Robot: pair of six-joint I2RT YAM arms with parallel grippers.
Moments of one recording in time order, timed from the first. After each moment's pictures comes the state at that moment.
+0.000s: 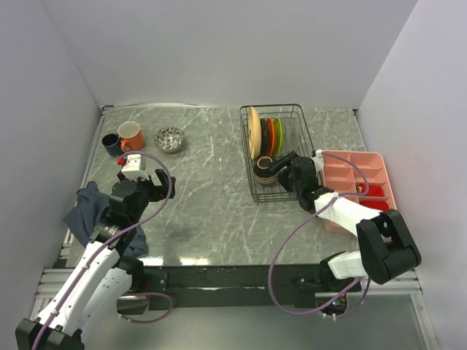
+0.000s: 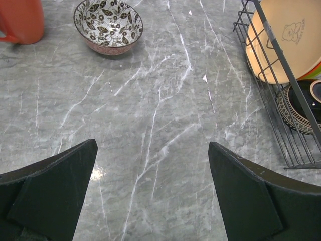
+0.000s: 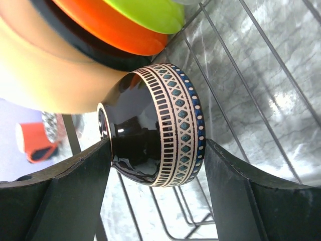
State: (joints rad) left arm -0.31 0.62 0.48 -0.11 -0.12 -0.33; right arm 0.38 1.35 0.59 0.23 0.19 1.12
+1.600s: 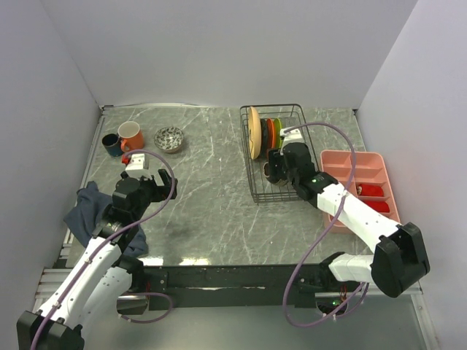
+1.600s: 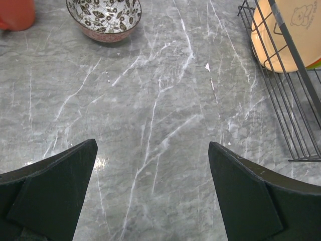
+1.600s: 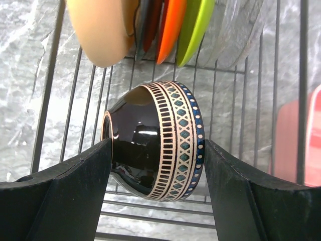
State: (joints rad) left arm -0.31 0.67 0.48 -0.11 -0.10 -0.33; right arm 0.50 1.25 0.86 -0.18 0.30 0.16
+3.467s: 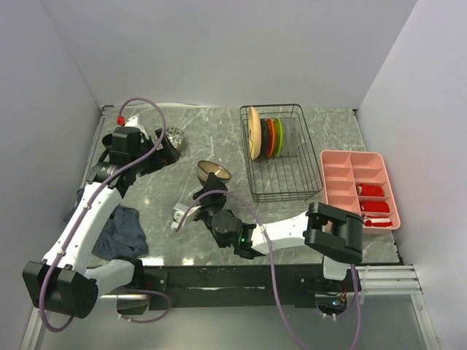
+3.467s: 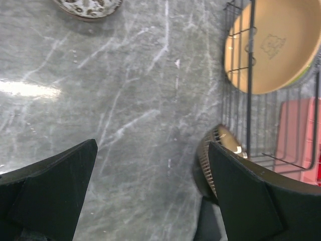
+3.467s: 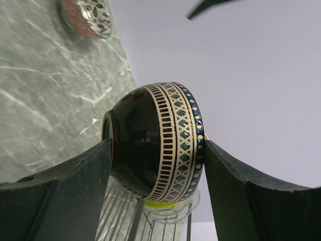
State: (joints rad) left arm -0.21 1.12 1.08 -0.56 0.07 -0.59; right arm 1.31 1.74 0.84 0.93 0.82 -1.23
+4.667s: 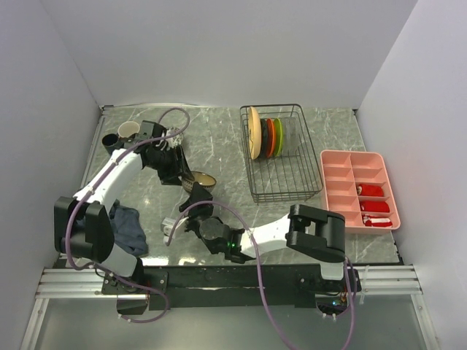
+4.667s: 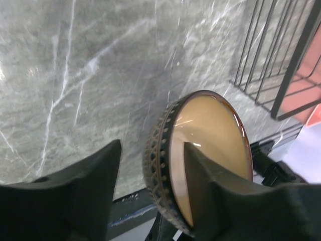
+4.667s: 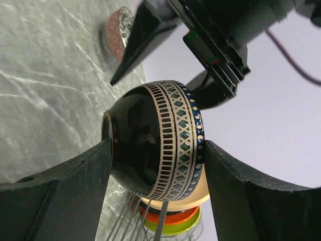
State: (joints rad) left arm -0.22 1.51 1.22 -0.80 0.40 -0.51; right arm 1.35 1.86 0.90 0.91 0.74 -1.27
